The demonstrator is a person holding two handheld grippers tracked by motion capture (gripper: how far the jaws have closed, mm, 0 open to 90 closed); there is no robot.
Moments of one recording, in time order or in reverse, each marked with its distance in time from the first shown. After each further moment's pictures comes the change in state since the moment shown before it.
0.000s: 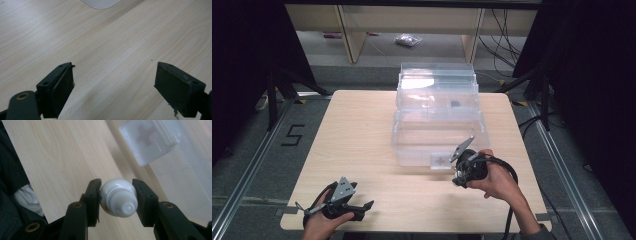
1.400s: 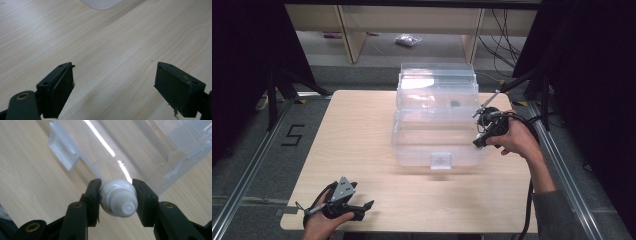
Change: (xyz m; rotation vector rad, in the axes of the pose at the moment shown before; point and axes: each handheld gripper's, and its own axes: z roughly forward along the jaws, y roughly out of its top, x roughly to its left) left arm 0.000 0.000 0.001 -0.008 -0.005 -0.003; right arm -0.097 0.015 -0.053 0.025 -0.078 0.184
